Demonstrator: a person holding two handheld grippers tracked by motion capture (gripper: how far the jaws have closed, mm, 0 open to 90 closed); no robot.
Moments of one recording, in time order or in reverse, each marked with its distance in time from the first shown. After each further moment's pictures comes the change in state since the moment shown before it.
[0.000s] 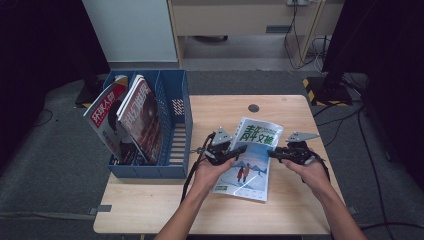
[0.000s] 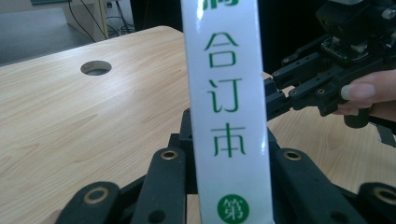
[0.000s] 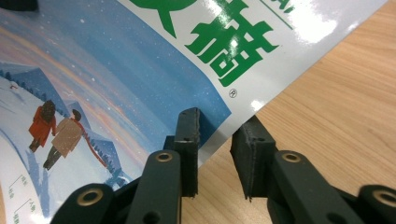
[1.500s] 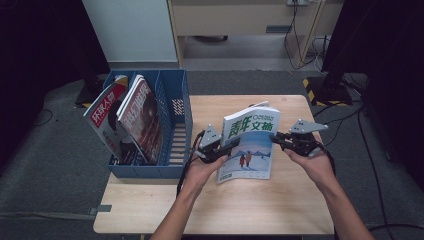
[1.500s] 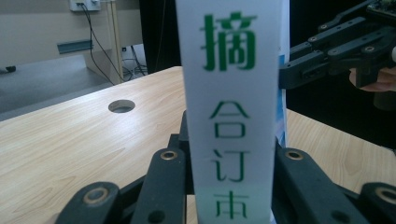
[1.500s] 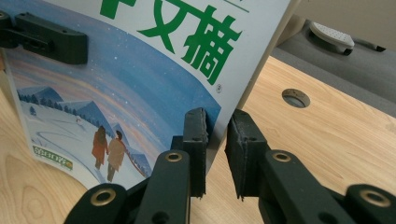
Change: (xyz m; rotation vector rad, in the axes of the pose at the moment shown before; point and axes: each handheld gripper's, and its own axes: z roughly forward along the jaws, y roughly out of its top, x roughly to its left) left arm 0.014 -0.004 -0.019 -0.166 0.030 0.053; right arm 0.021 0.050 -0.038 -0.126 -0.093 -0.155
